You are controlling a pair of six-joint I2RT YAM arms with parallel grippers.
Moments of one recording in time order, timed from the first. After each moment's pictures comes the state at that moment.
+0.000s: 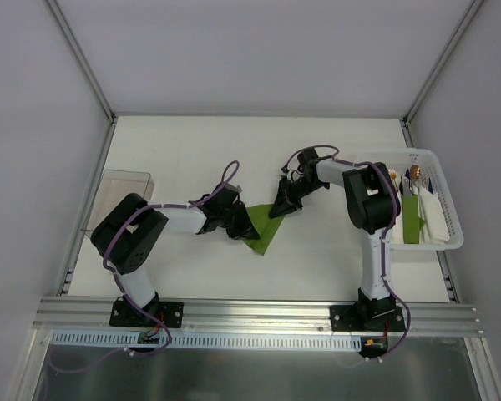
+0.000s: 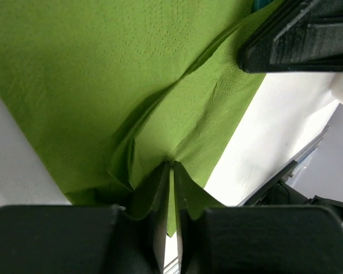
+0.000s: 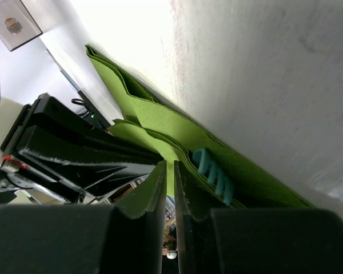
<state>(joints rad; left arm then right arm) -0.66 1.75 0.79 0.07 0.36 -0.98 0.35 2.20 1.44 -0.67 -0.88 0.41</state>
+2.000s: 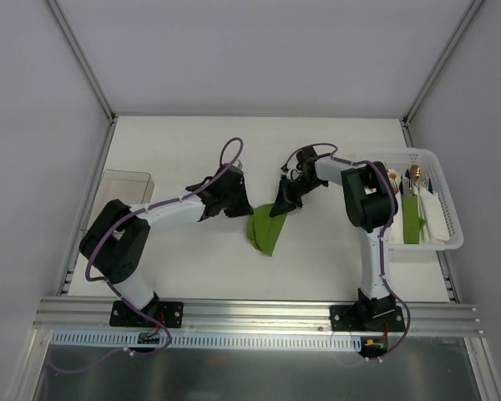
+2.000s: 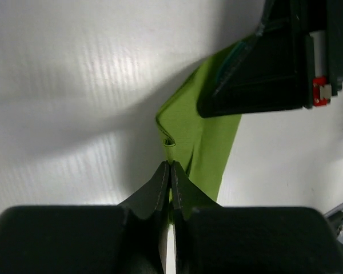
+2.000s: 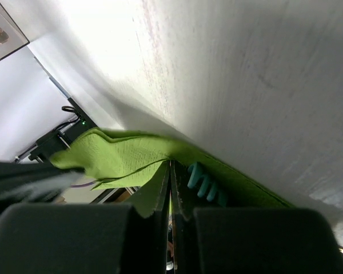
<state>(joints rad) -0.67 1.65 0.98 -0.17 0.06 -0.77 0.35 2.24 1.49 -0.71 -0.82 0.40</state>
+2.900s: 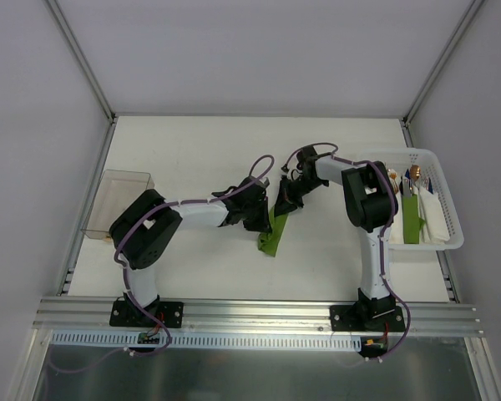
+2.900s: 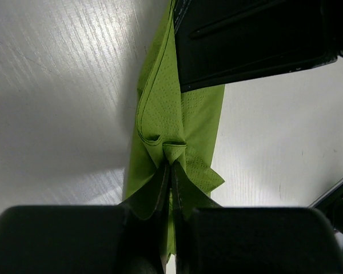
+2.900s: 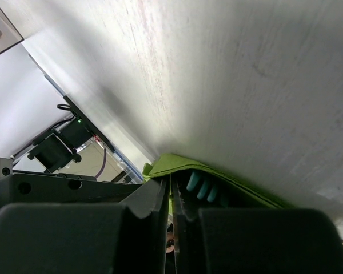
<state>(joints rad) -0.80 1.85 1.04 -0.10 0.18 -0.72 0.35 2.24 1.50 -0.73 -0.82 0.38</state>
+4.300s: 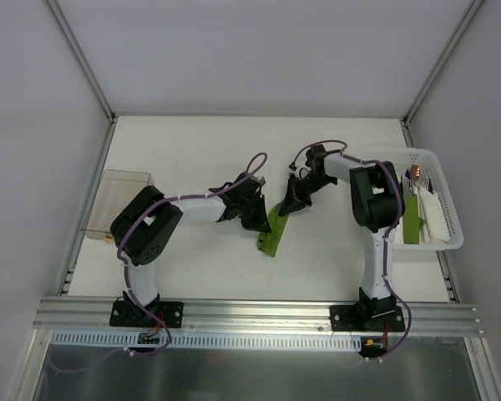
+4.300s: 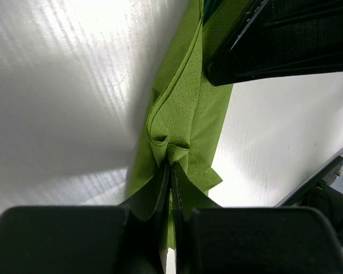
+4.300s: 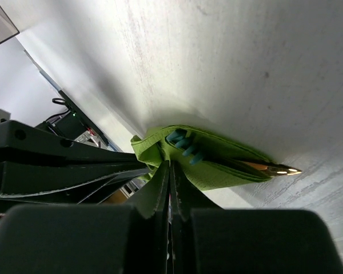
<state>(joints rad) -0.74 1.88 1.06 -0.11 0.30 -0.77 0.29 2.21 1.50 -0.82 -0.81 0.27</state>
